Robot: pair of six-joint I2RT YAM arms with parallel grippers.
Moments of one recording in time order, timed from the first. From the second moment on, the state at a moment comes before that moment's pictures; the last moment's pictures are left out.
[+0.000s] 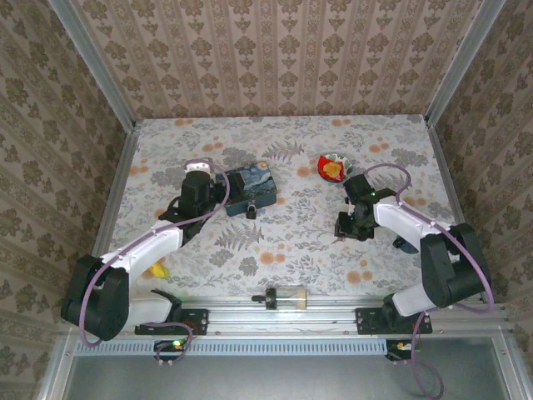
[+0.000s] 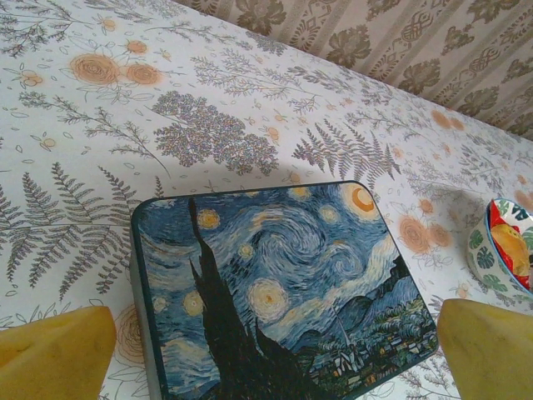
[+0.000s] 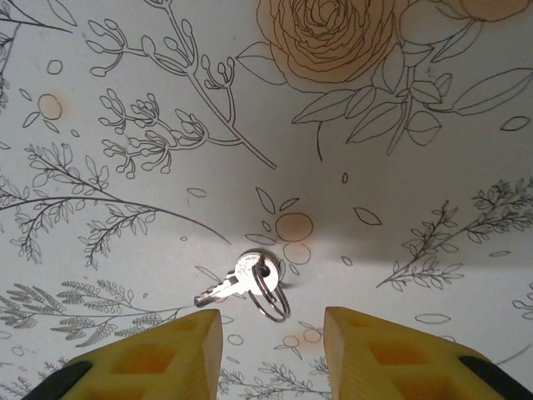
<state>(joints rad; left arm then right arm) -0.48 1.26 0.67 0.13 -0.09 -0.55 0.27 1.48 0.84 -0.74 -0.11 0.45</state>
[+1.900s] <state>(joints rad) -0.73 1.37 0.50 0.90 0.30 0.07 0.27 1.26 1.17 -0.88 -0.55 0.65</state>
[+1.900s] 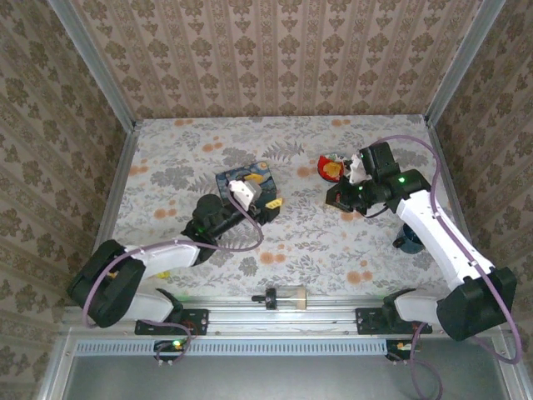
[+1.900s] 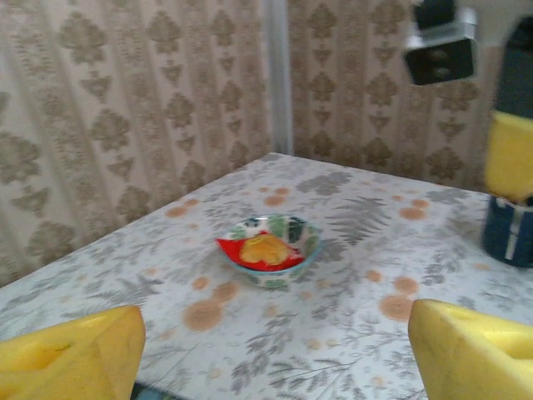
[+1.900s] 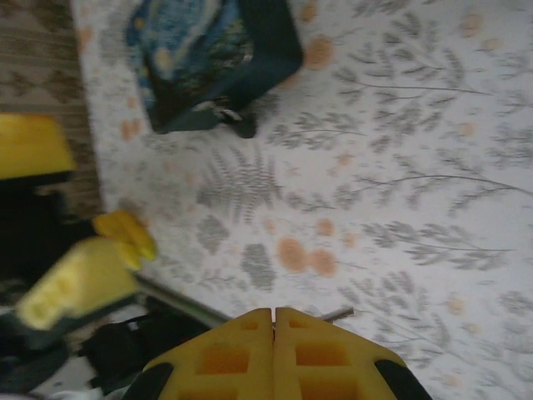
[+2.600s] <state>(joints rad) -0.85 1.66 0.68 1.03 0.48 0.09 0.28 1.26 1.21 -0.74 -0.69 0.76</state>
